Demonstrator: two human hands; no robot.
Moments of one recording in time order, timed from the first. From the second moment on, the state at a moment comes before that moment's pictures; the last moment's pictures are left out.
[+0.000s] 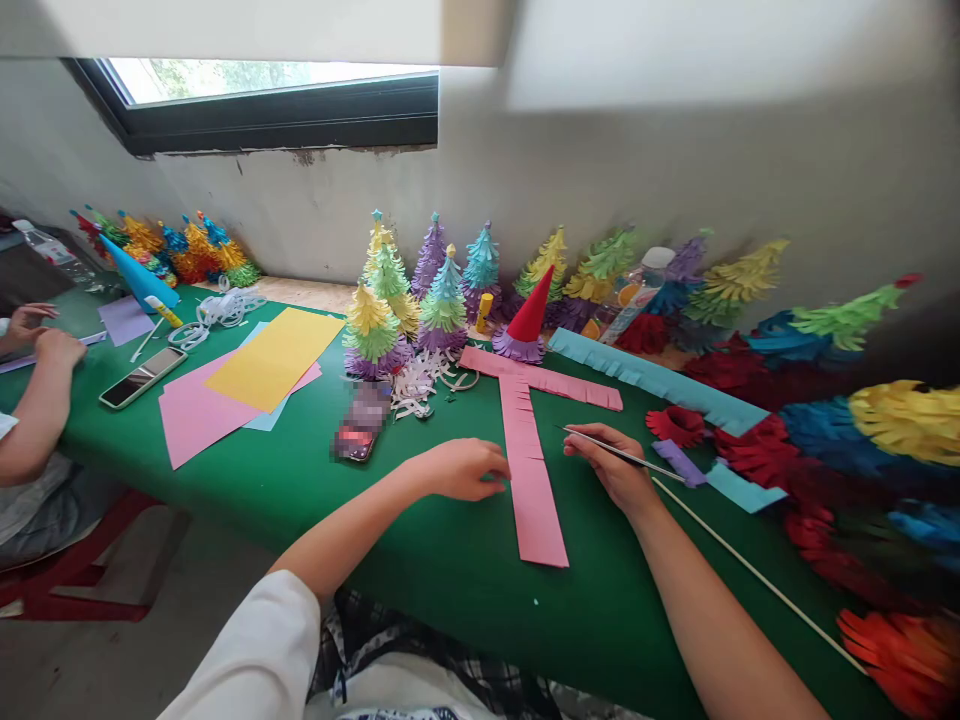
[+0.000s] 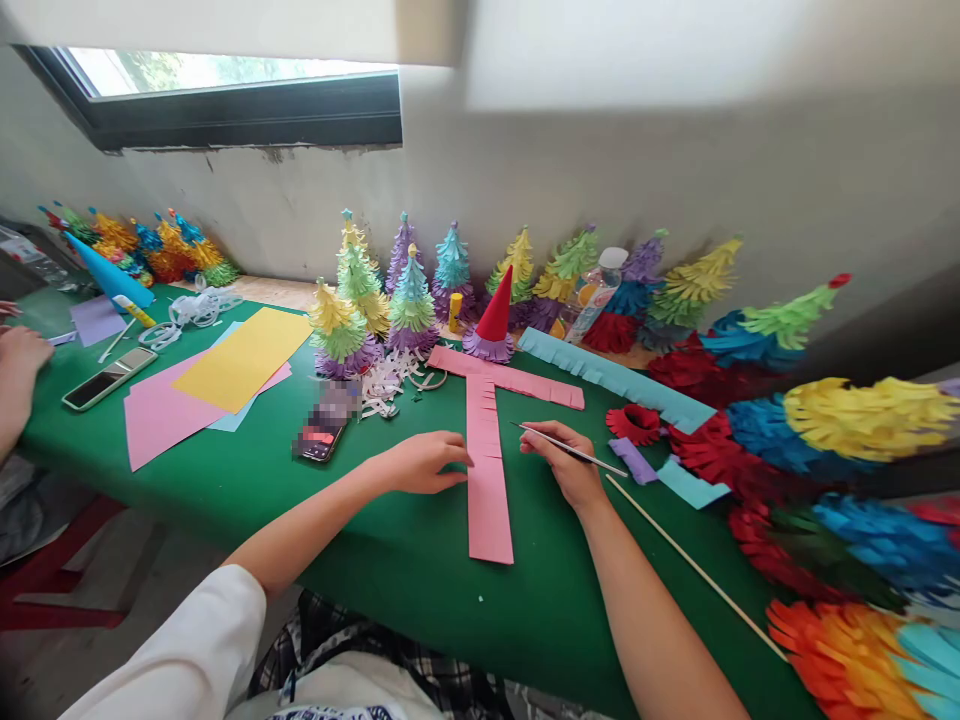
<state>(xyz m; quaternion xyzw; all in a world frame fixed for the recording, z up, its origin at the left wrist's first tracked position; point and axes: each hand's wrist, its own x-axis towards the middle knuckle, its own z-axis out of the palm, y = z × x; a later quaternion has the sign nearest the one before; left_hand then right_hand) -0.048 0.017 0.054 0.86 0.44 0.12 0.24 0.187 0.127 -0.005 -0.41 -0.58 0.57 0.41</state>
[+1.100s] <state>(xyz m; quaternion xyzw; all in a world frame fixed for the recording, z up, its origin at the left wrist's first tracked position) -0.061 0.037 -0.002 0.91 0.38 0.17 0.08 0.184 0.131 -0.005 -0.40 -0.66 0.54 0.33</state>
